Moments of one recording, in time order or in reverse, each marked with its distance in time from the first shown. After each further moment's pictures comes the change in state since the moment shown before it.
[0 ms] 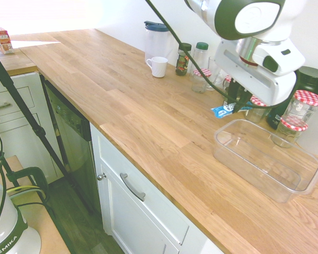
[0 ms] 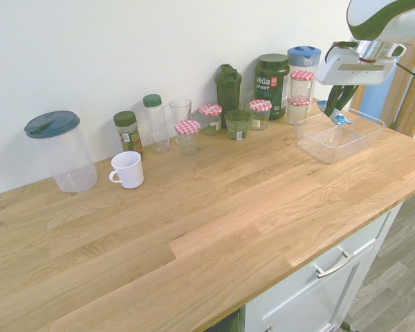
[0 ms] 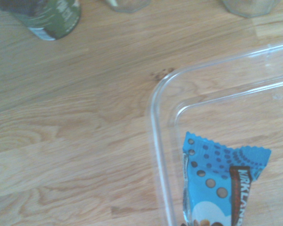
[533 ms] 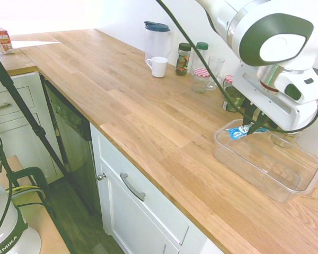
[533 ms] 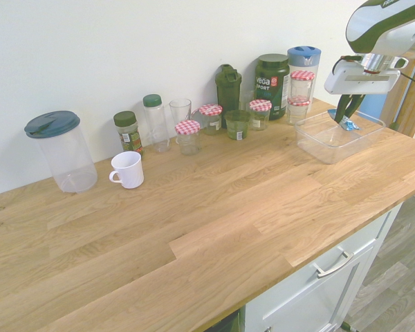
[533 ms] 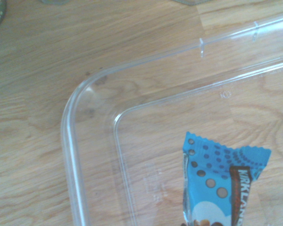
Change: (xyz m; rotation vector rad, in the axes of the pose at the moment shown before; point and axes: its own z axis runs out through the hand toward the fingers) arm 0.049 0.025 0.037 -0.049 -0.016 0.046
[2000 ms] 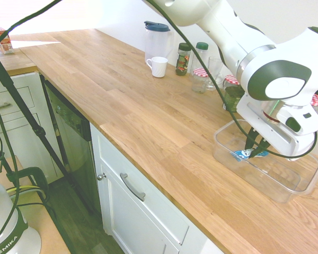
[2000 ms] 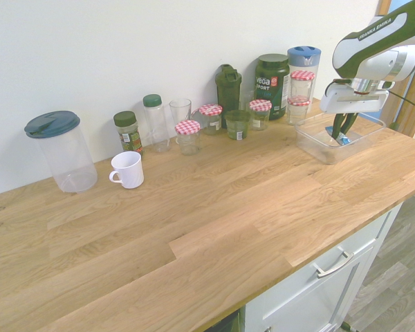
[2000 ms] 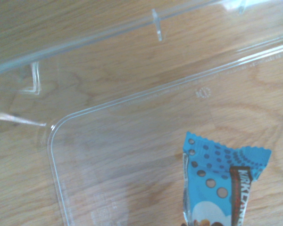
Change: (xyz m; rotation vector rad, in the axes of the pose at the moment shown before) arm 0.026 0.000 0.071 -0.072 -0.024 0.014
